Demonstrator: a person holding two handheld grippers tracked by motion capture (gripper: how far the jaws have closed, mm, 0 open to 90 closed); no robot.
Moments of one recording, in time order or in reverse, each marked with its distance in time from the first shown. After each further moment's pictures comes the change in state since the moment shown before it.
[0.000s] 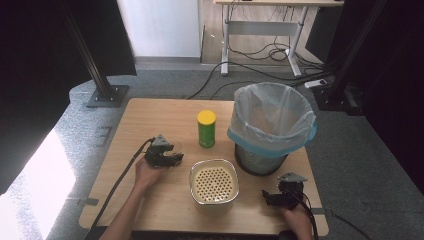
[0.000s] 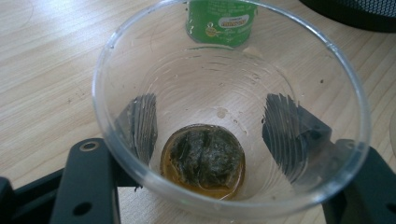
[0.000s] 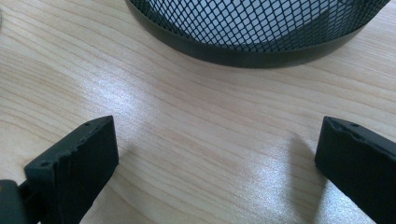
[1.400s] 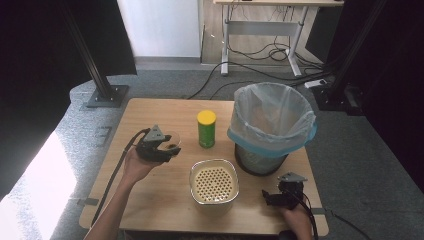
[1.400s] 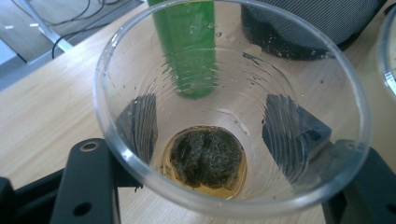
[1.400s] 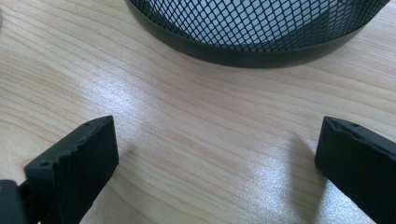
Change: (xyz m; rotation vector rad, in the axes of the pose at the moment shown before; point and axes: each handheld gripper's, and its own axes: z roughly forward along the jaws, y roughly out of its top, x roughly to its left) left arm -0.029 0.055 -0.074 -0.056 0.002 0.202; right arm 0.000 0.000 0.000 0.000 0.000 0.000
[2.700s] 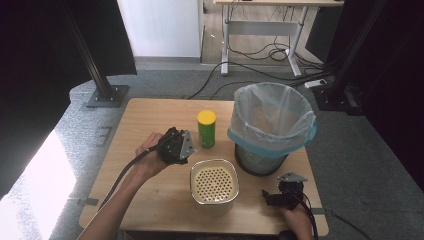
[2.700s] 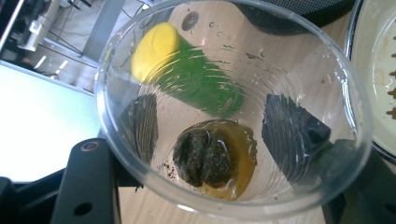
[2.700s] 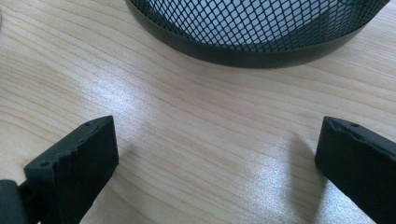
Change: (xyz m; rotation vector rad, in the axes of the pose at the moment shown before) left arm -0.073 0.065 0.007 0.172 0.258 0.561; right arm 0.000 0.000 0.000 0.001 0.000 -0.001
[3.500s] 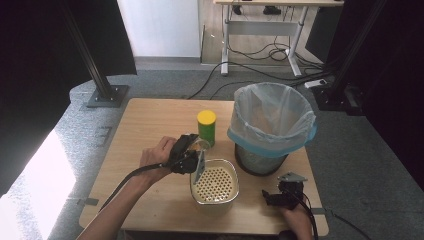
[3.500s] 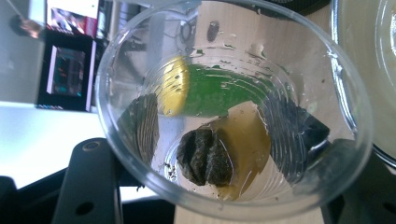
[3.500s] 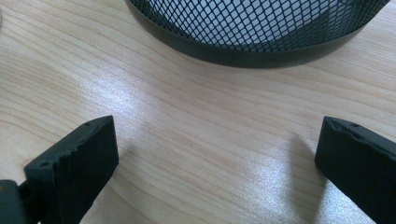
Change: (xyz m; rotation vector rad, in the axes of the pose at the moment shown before) left arm -0.041 0.017 0.000 0.001 0.227 0.350; right arm 0.000 0.000 0.000 -0.002 0.000 0.001
